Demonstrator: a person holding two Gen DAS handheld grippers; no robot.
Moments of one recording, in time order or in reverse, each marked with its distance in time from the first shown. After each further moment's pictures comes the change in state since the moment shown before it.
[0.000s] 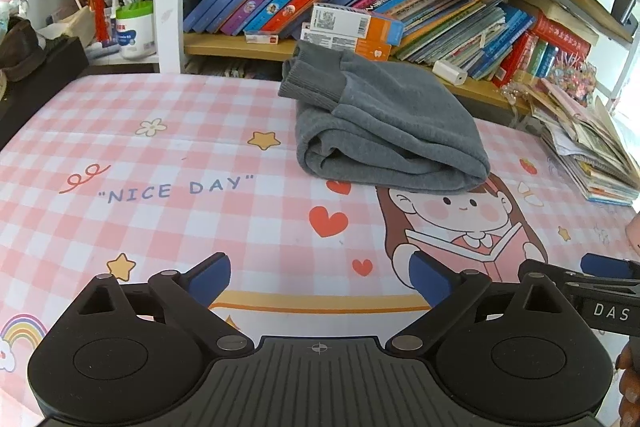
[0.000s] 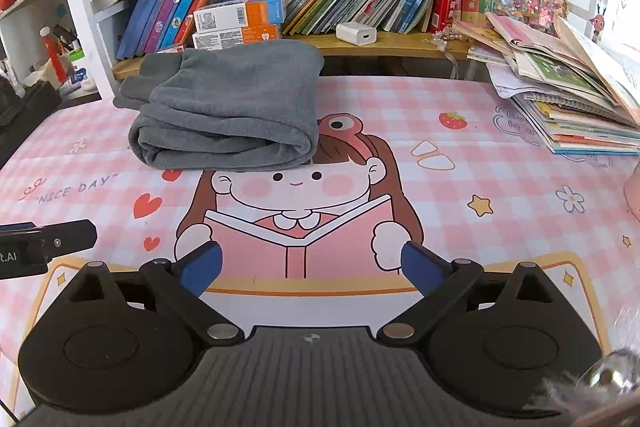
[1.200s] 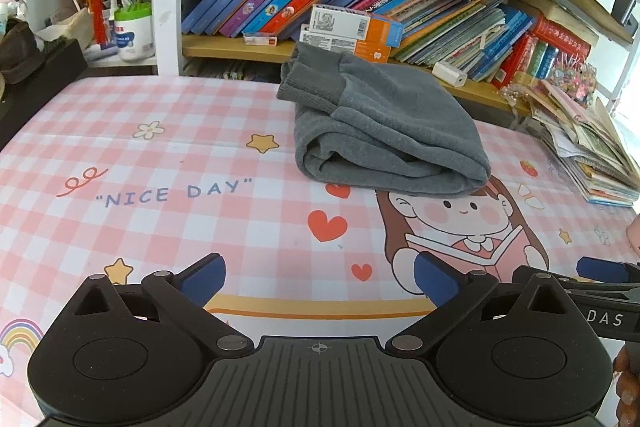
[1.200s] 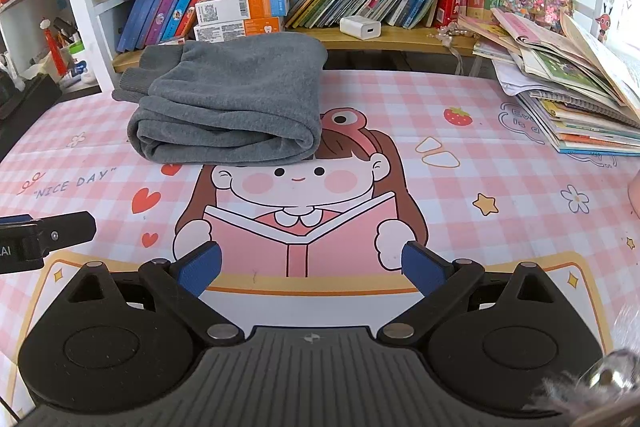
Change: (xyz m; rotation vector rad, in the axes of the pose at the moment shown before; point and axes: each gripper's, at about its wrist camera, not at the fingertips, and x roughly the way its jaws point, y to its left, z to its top) left arm 0.003 -0.001 0.002 -0.001 -0.007 -0.005; right arm 0.007 0.001 0.001 -0.009 0.018 0.004
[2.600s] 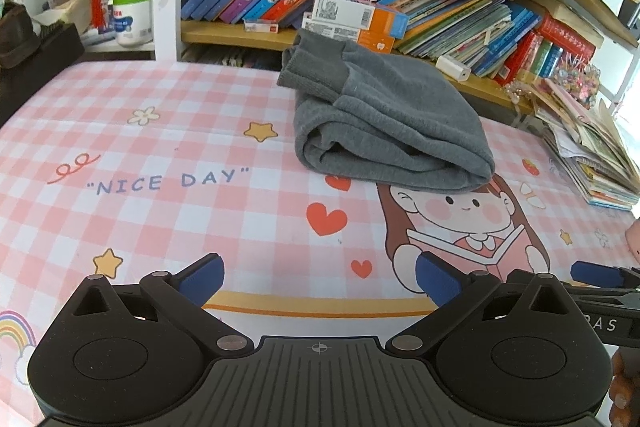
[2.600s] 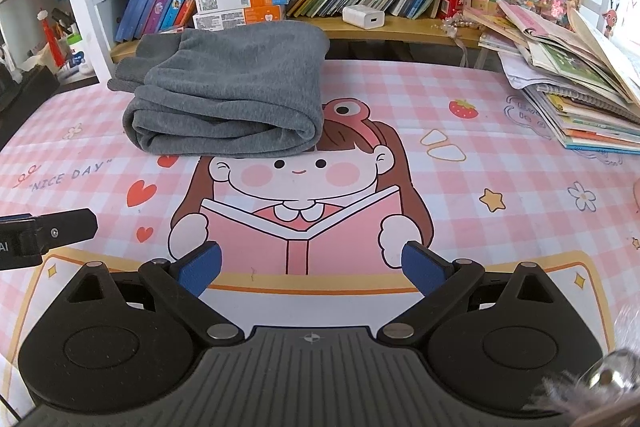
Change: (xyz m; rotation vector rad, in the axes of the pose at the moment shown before) left arm 0.011 0.004 0.000 -0.036 0.031 -0.020; right arm 0.011 0.001 0.001 -0.007 0.030 0.001
